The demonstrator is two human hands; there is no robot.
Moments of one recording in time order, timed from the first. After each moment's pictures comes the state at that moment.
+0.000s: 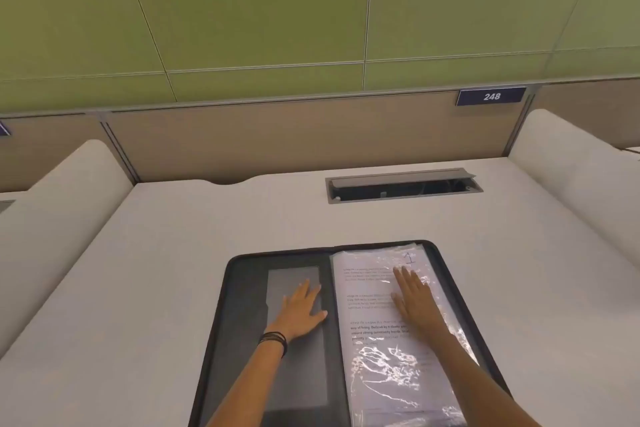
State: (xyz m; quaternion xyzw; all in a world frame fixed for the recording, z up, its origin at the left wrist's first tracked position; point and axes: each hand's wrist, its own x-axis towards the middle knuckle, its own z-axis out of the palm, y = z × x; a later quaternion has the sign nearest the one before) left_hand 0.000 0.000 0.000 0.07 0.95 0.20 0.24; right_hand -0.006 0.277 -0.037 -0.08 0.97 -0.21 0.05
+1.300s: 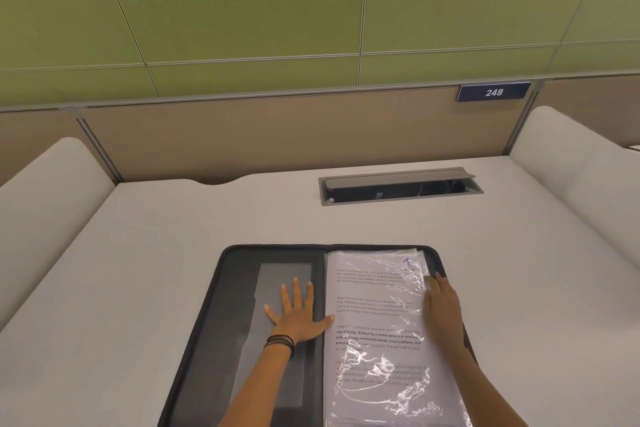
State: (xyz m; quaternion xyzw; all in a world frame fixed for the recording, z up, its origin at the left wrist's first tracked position) left_hand -0.028 0.026 -0.011 0.00 0.95 0.11 0.30; right_hand -0.037 0.314 -0.060 0.13 0.95 -0.25 -0.10
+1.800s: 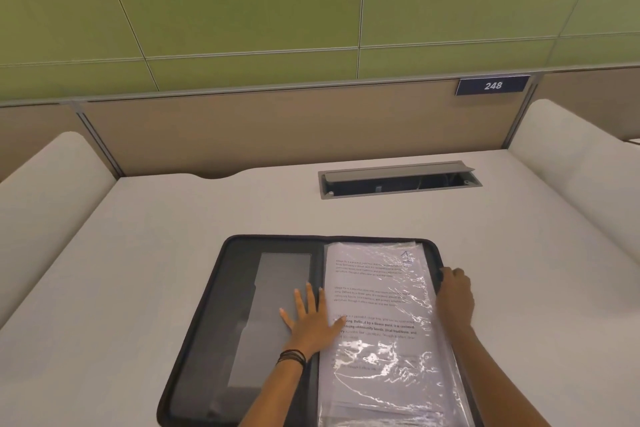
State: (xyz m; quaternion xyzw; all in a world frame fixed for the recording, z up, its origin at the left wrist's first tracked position) left_hand 0.004 0.055 -0.013 0.00 0.95 0.16 0.26; right_hand -0.032 0.325 -0.025 0.20 0.95 -0.21 -0.08
